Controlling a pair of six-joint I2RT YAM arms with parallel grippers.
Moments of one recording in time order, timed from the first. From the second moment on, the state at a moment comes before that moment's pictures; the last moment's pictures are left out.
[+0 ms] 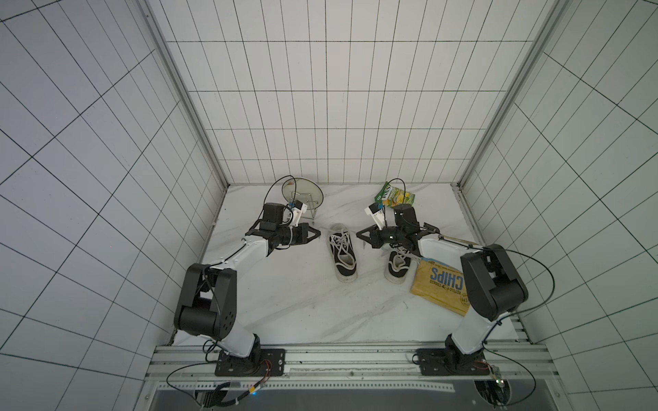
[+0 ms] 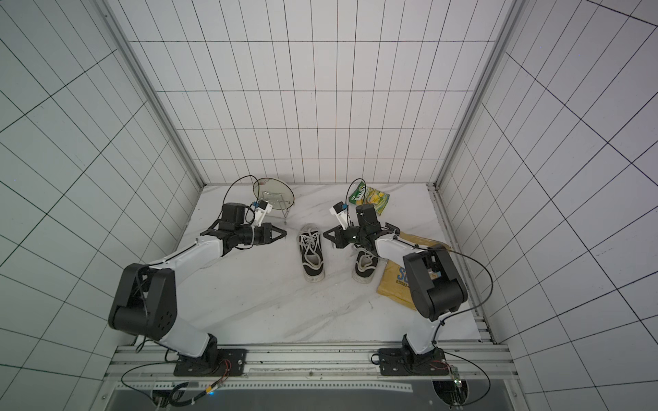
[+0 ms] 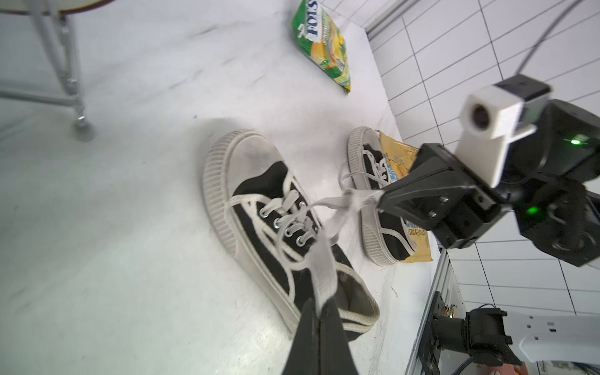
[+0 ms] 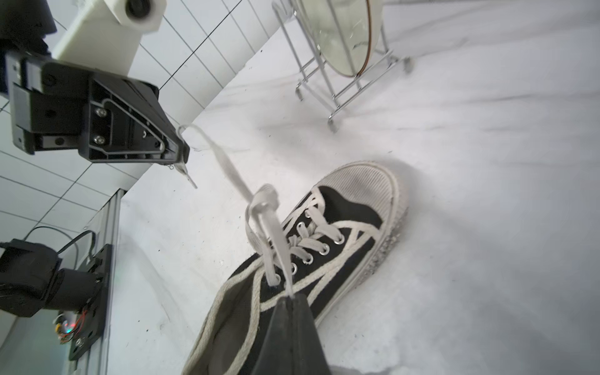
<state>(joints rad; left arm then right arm) -0.17 1.55 0.96 -0.20 0.78 -0.35 0.46 1.70 0.99 0.11 -0.71 0.06</state>
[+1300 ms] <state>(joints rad) -0.18 1.57 0.94 -0.65 0.41 -0.29 0.40 1.58 0.96 -0.08 -0.31 0.06</state>
